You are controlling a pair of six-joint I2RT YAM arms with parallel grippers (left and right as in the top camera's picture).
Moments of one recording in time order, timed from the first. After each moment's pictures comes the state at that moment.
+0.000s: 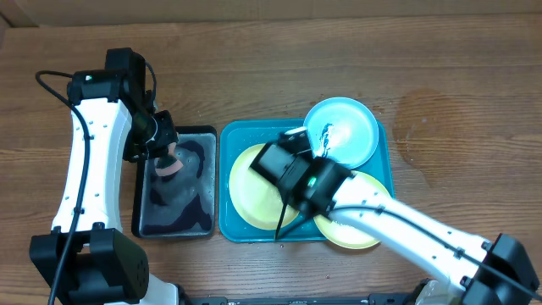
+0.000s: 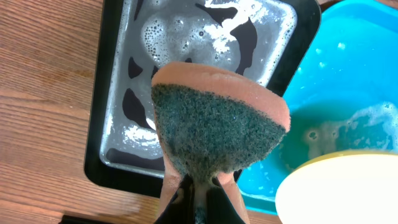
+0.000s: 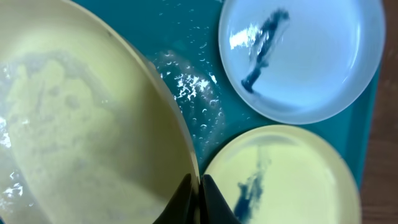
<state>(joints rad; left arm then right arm) 0.07 1.70 1.59 -1.43 0.03 -0.28 0.89 1.62 1.32 -1.02 0.34 0.66</state>
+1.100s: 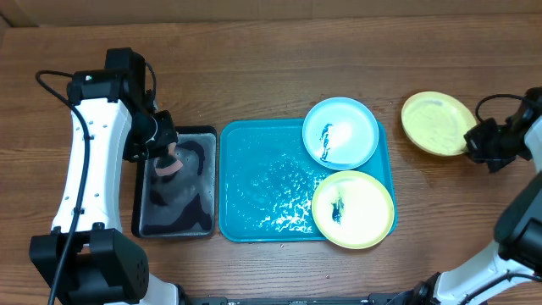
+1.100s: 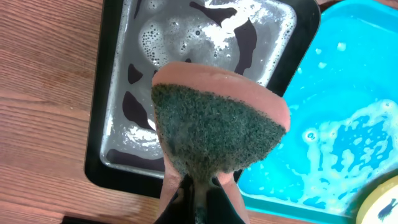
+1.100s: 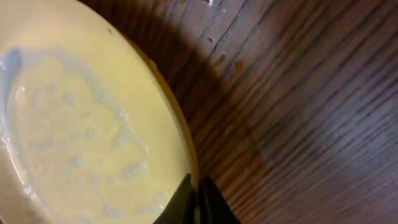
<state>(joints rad) 0.07 1.70 1.59 -1.42 0.03 -0.28 -0.52 1.93 1.32 -0.85 -0.25 0.53</state>
